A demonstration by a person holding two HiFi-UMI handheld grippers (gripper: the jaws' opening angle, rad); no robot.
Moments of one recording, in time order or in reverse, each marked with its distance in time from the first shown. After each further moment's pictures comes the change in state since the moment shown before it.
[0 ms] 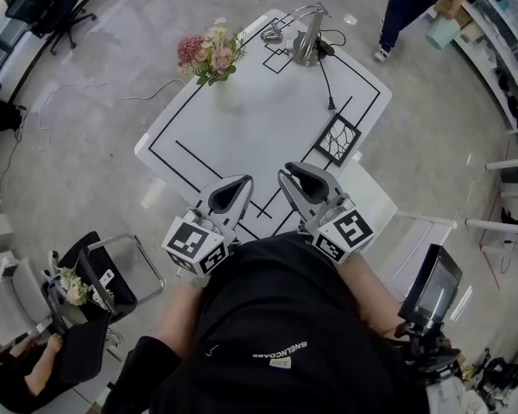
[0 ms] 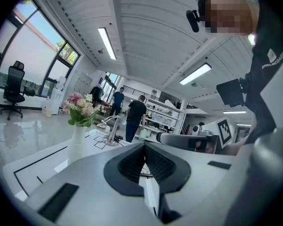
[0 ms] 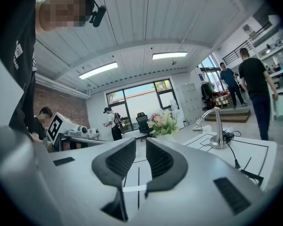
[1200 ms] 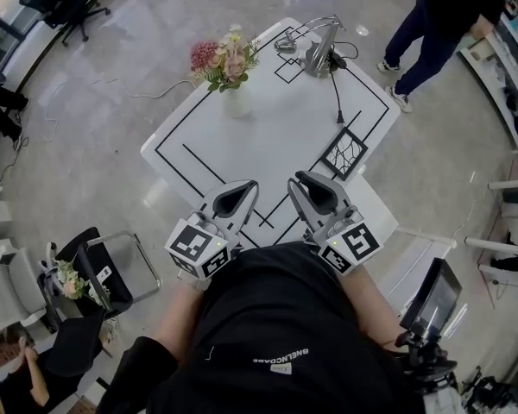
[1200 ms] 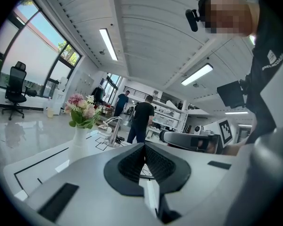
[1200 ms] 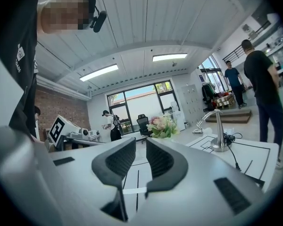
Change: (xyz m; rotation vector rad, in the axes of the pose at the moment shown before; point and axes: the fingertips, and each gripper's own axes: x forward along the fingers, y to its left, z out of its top) left arm 0.006 0.007 0.005 -0.006 -0.009 0.016; right arm 0.000 -0.009 0.008 0.002 -0.022 0.009
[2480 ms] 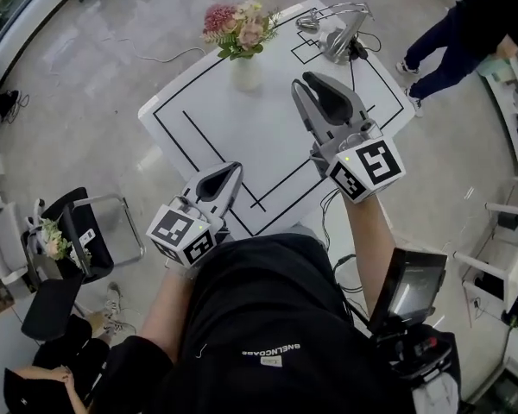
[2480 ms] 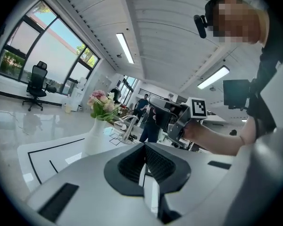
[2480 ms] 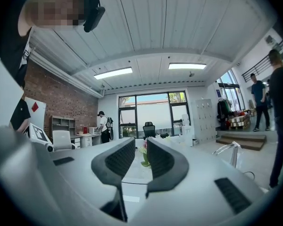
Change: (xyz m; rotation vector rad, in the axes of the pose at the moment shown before) left arm -0.021 0.026 -0.021 -0.109 -0.041 0.175; right arm 0.096 -0.050 0.081 -0.197 -0.081 0.119
